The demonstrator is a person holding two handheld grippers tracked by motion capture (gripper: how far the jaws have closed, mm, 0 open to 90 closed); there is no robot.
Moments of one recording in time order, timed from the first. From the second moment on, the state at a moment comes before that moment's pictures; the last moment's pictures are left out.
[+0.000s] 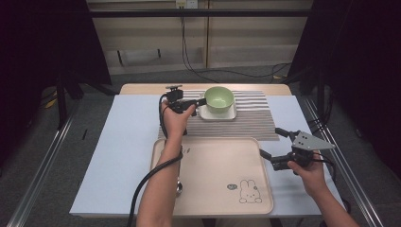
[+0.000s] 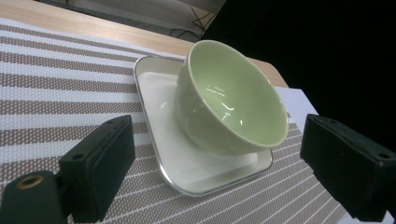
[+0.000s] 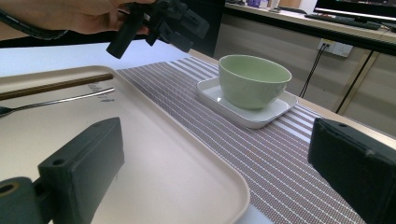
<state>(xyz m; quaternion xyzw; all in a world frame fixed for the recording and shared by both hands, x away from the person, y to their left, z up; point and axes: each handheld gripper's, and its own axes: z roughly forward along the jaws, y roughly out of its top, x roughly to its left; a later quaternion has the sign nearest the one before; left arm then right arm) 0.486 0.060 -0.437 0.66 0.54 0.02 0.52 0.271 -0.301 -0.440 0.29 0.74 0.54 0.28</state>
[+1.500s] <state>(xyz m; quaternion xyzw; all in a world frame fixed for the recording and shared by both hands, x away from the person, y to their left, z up) 0.534 0.015 -0.442 0.65 0.57 0.03 0.51 0.272 -0.302 -0.440 0.29 0.74 0.55 0.27</state>
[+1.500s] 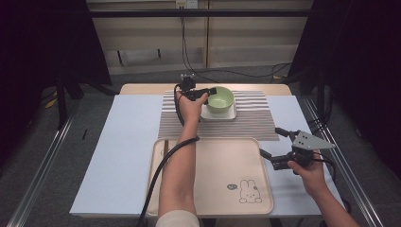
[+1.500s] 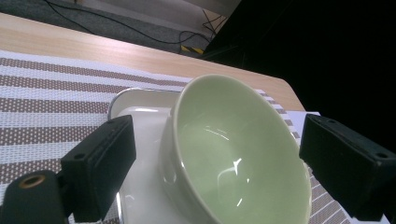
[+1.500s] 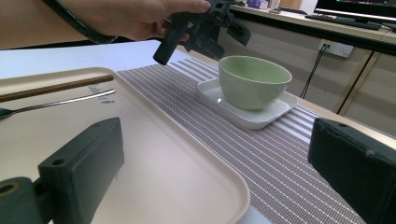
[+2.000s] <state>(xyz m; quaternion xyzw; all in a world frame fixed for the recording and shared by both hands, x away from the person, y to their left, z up) 0.539 0.011 -0.455 0.65 0.58 0.02 0.49 0.272 -0.303 -0.440 0.29 0.74 0.54 0.27</state>
